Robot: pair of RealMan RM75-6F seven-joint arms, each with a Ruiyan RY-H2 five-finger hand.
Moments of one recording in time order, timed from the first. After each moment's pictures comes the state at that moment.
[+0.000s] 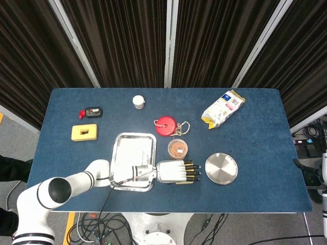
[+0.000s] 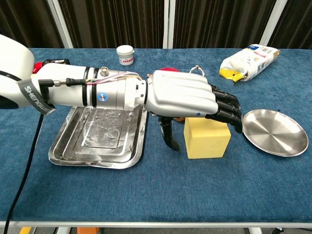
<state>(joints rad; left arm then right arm) -1.26 -1.84 0.09 -0.87 1.98 1.05 -0.32 0.13 -1.06 0.23 -1.56 -1.30 1.45 0.20</state>
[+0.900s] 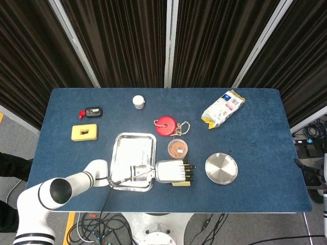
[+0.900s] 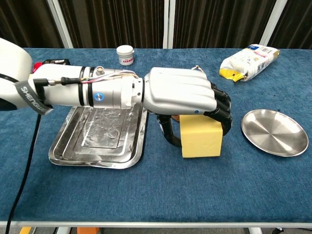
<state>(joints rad) -1.26 -1.83 0.12 -0.88 1.94 1.14 -0.27 0.13 -1.07 0.23 -1.56 -1.31 1.45 0.21</state>
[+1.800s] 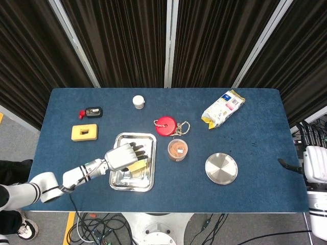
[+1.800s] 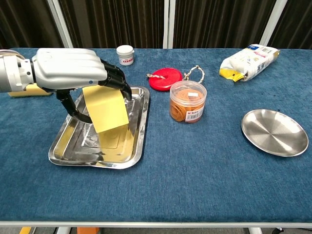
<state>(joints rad) -0.97 -1.45 0.18 -1.25 1.75 1.08 -0.04 0.17 -1.10 0.21 -1.61 -1.35 1.42 0.10</state>
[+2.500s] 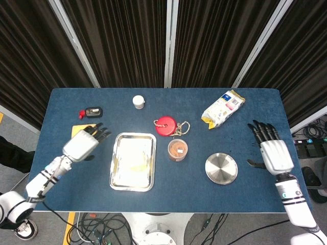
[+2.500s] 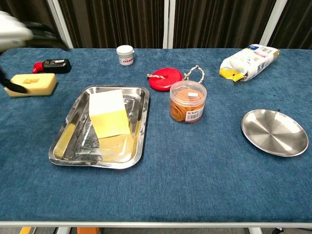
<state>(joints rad) -0.71 -1.21 0.12 -1.46 1.48 1.19 0.19 0.34 -1.13 0.18 -1.69 -1.43 1.22 -0.12</state>
